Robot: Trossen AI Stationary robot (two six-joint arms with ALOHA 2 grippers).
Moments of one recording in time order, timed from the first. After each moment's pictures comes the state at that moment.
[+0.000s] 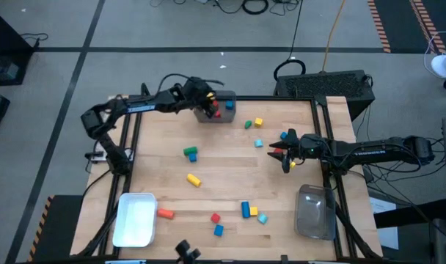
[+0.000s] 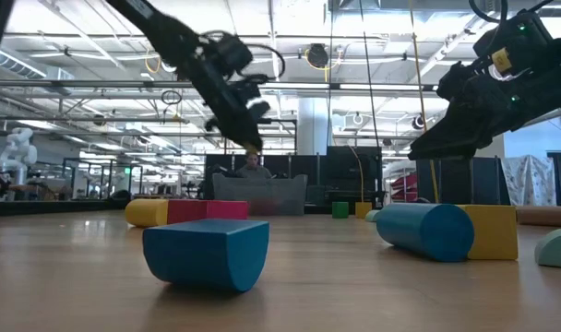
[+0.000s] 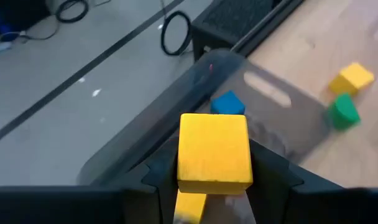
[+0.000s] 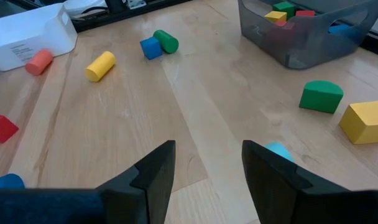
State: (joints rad) left arm 0.57 1.70 1.17 -0.17 -0.14 -0.05; right arm -0.16 0.79 0.14 0.26 0.05 0.25
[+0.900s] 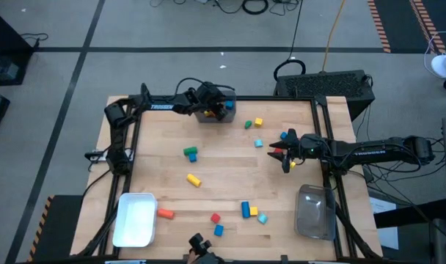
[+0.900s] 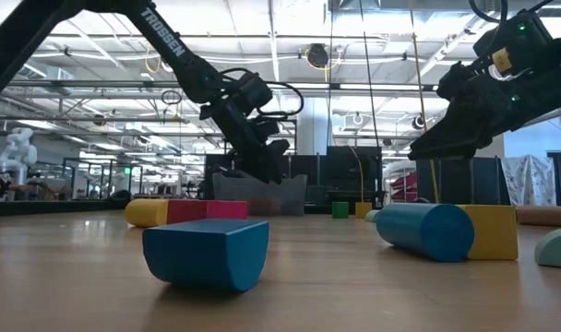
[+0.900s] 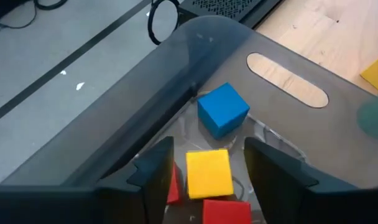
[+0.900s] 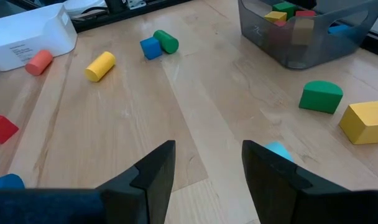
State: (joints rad) left arm 0.57 1.96 1.25 -0.03 -0.11 -0.04; right arm -0.16 0.79 0.14 0.26 0.05 0.25
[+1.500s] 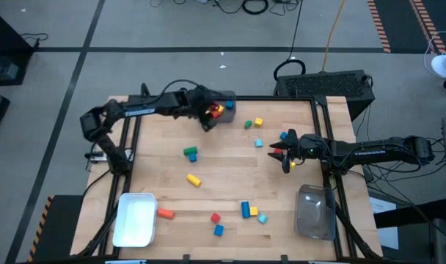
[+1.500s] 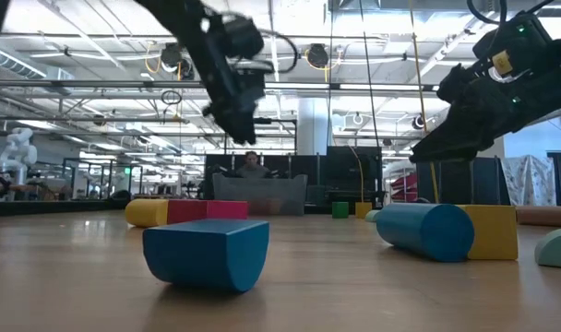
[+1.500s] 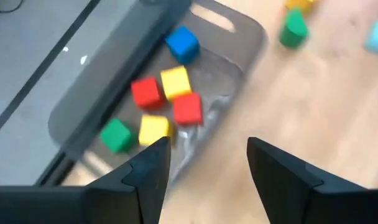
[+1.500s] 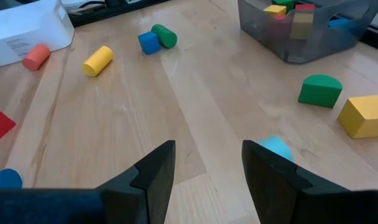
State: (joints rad) left arm 0.43 1.66 1.30 -0.59 -0.18 -0.04; right arm -0.16 0.79 0.14 0.24 0.05 0.25
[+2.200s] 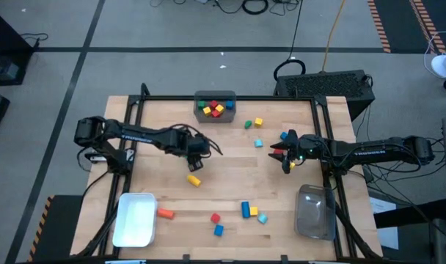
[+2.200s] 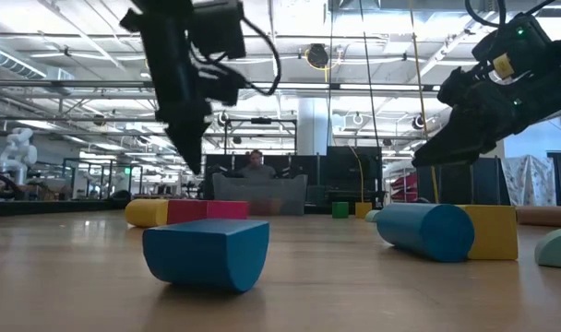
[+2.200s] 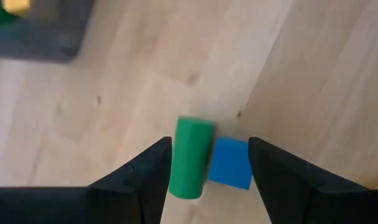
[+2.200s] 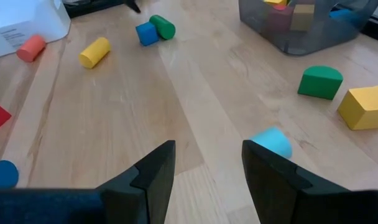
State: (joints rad) left arm 0.05 1.61 1.06 -0.77 -0.29 -0.29; right arm -0.16 0.79 0.14 0.21 0.05 0.24
